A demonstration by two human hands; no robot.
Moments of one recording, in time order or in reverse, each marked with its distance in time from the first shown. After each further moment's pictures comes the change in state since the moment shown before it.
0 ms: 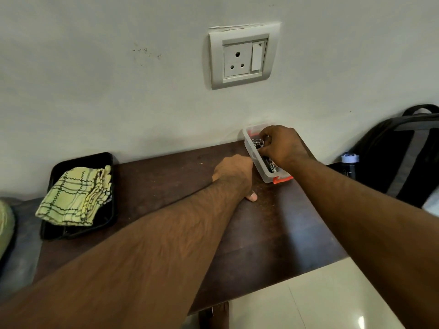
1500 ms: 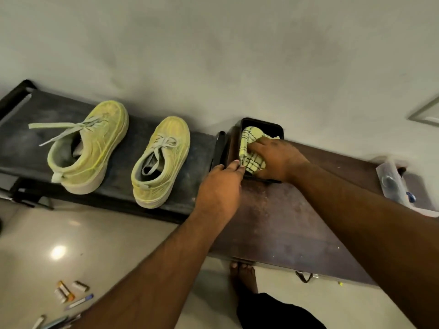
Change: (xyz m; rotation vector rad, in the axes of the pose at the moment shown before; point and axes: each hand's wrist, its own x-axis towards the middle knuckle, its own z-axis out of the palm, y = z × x) left_hand -0.199 -0.316 0.093 -0.410 0.544 -0.163; right_hand -0.095 -0.307 0.140 -0.660 -0.397 -0.851
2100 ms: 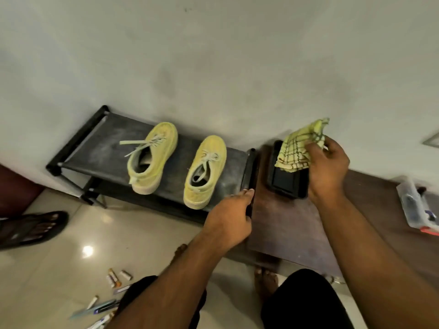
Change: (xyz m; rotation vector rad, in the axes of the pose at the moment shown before) left_hand -0.090 -0.018 -0.071 -0.259 -0.162 -0.079; right_hand -0.044 -0.063 -0.067 1.631 0.987 0.609
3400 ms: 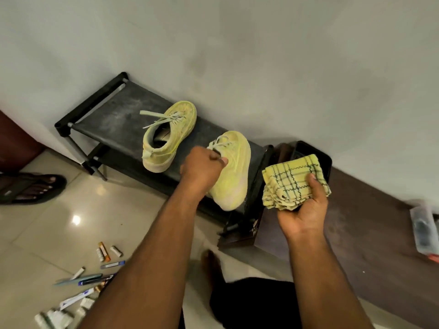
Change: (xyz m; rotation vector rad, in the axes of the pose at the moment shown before) left_hand 0.020 -0.065 -0.060 -0.572 0.465 -0.415; right_hand -0.098 0.026 0.033 0.671 -0.110 0.602
